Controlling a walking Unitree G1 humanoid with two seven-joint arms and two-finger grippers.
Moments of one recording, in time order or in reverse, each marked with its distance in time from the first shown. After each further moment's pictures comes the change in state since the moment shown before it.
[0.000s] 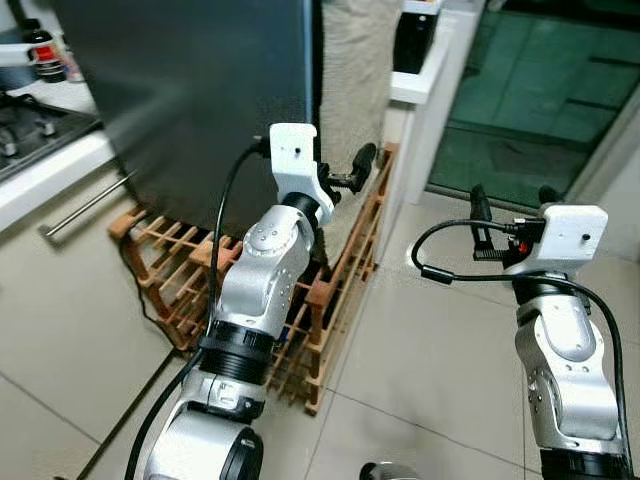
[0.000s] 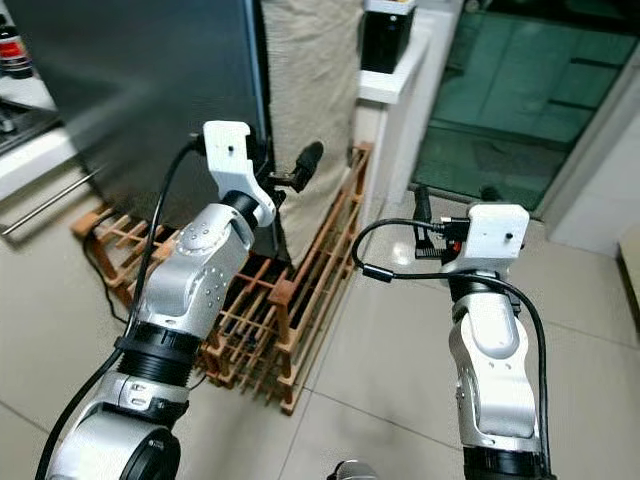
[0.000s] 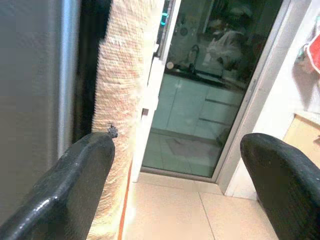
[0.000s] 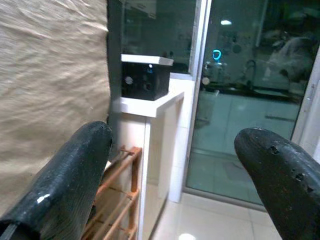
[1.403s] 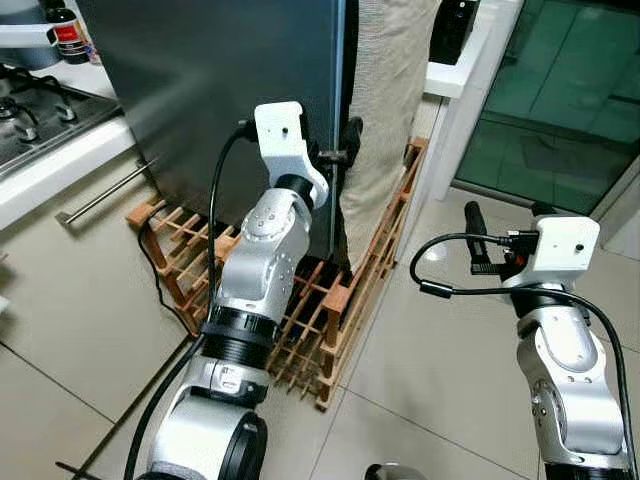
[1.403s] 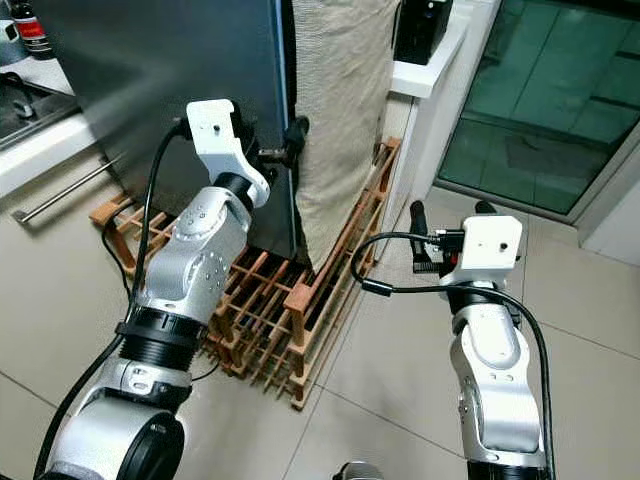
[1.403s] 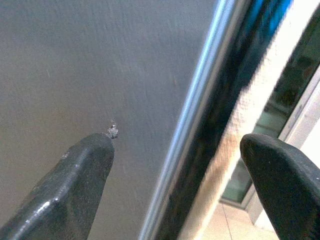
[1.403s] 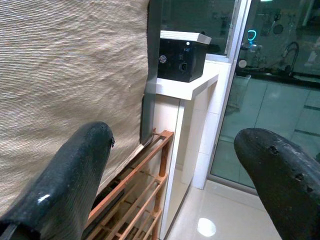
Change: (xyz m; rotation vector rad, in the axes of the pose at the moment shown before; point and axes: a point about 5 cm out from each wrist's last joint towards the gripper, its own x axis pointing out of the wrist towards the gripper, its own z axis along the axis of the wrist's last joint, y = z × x) left arm -0.001 0.001 0.010 -0.045 -0.048 0.059; right arm -0.010 0.002 -0.005 -0.010 0.054 0.028
